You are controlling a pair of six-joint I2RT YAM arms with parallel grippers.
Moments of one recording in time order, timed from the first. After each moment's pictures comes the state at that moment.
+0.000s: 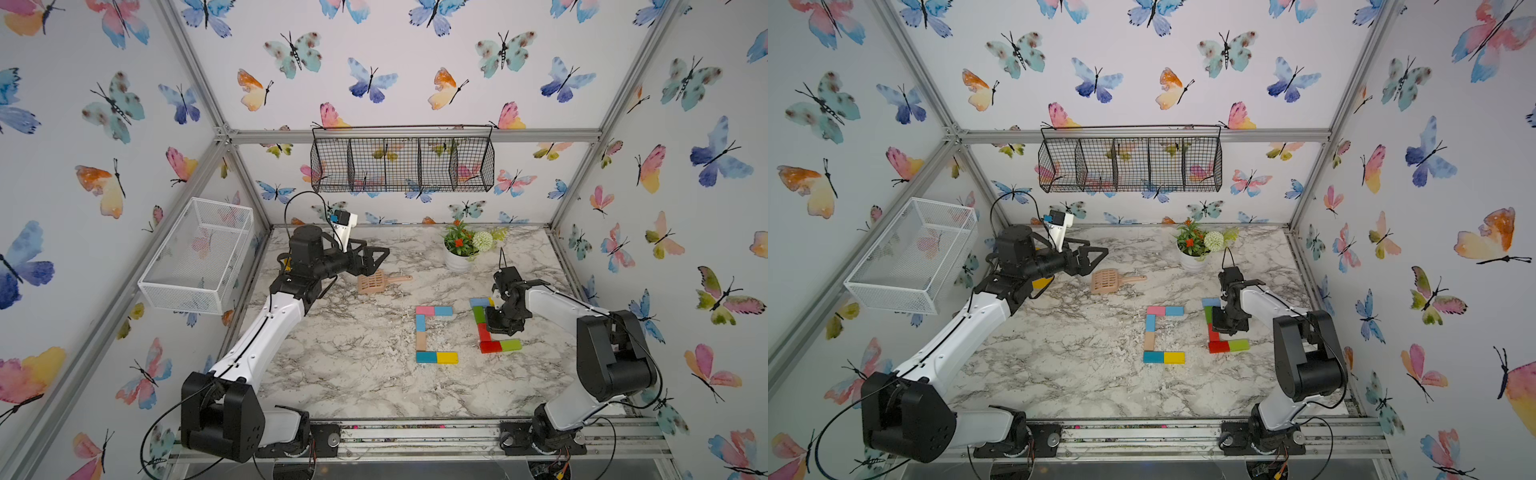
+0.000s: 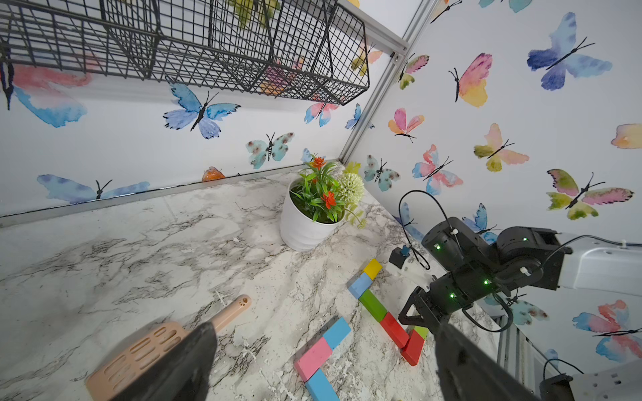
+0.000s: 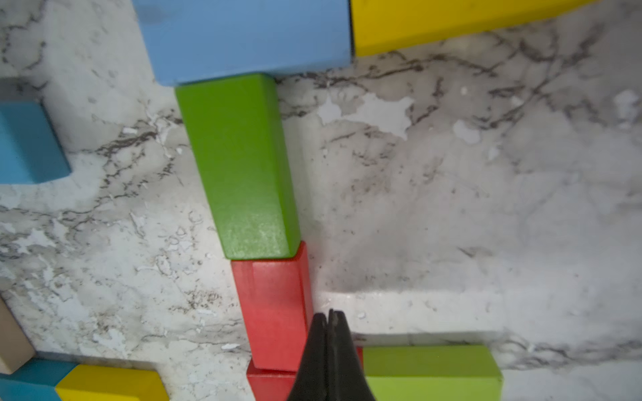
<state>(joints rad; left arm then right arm) -0.25 1.33 1.10 -0.04 0.67 -0.27 0.23 1.64 0.97 -0.77 -0.08 0.24</state>
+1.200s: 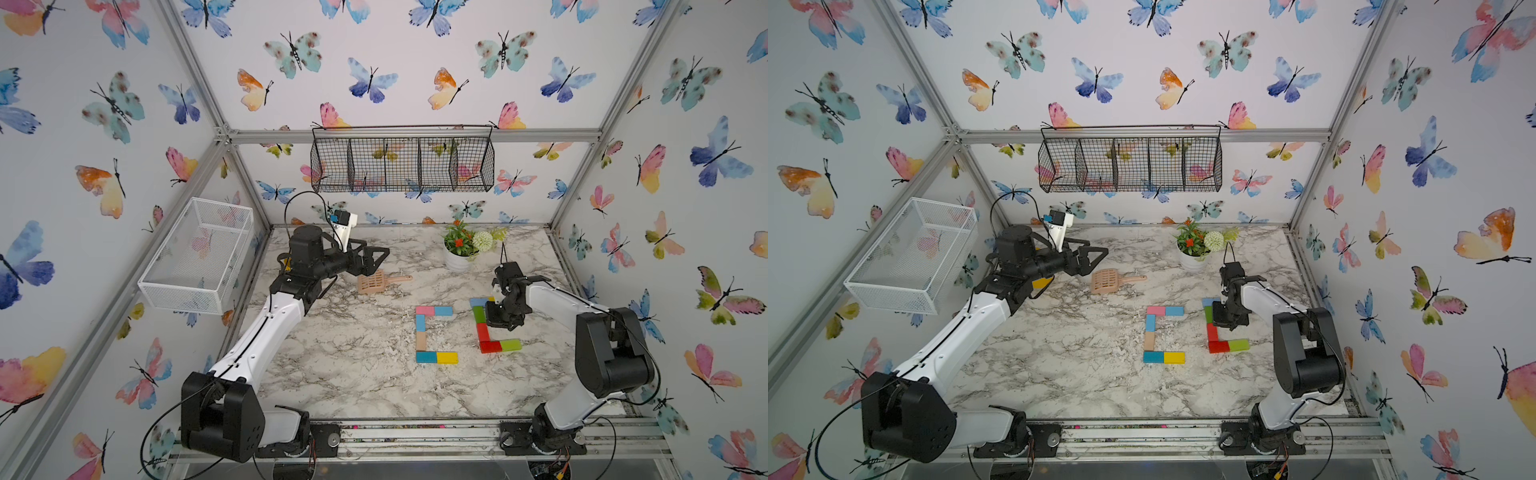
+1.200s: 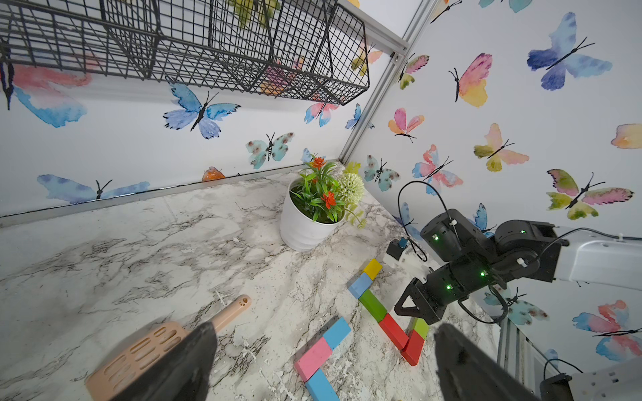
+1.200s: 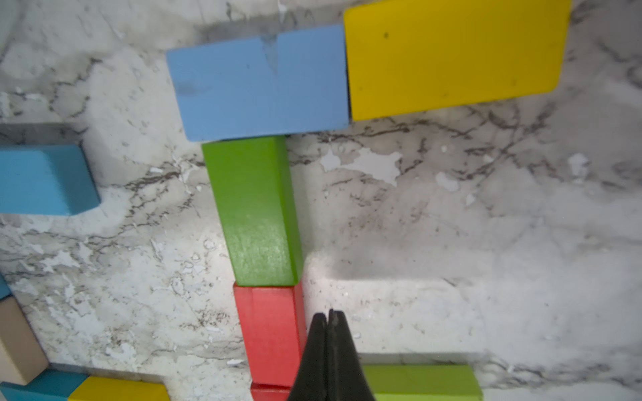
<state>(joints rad) -0.25 1.33 1.10 -0.04 0.67 -0.27 0.22 1.67 1.03 -0.76 -0.07 0.21</state>
